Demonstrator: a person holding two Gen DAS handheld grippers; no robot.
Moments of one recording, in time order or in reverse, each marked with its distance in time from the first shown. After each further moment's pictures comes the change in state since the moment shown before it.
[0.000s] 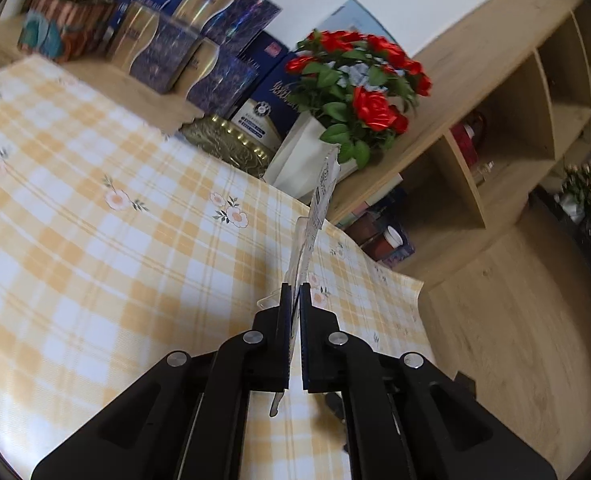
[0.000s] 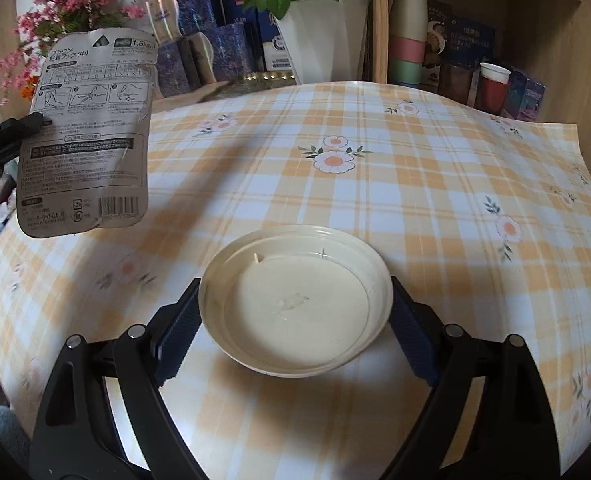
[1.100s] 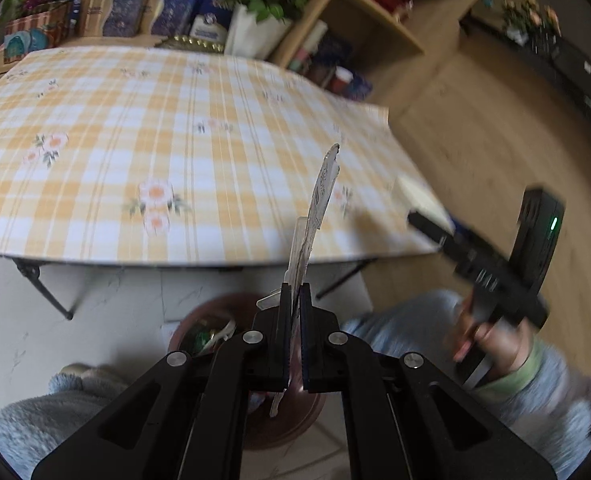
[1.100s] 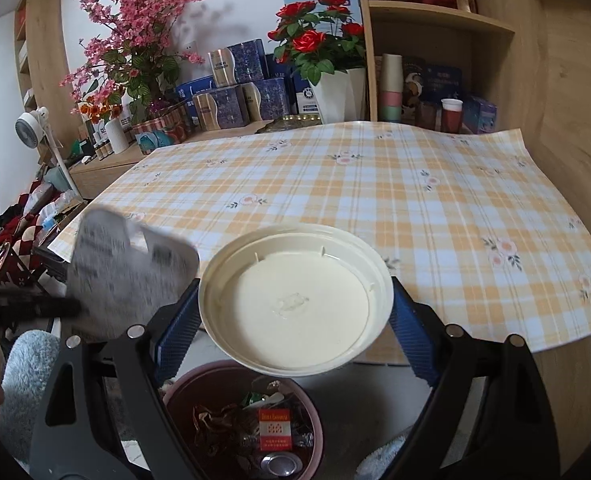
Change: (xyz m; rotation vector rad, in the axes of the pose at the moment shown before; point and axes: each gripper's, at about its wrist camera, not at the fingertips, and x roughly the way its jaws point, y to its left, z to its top) left arm -0.177 -0.049 -0.217 0.297 0.369 0.044; right arm -0.224 0.031 -0.134 -0.009 -0.150 0.060
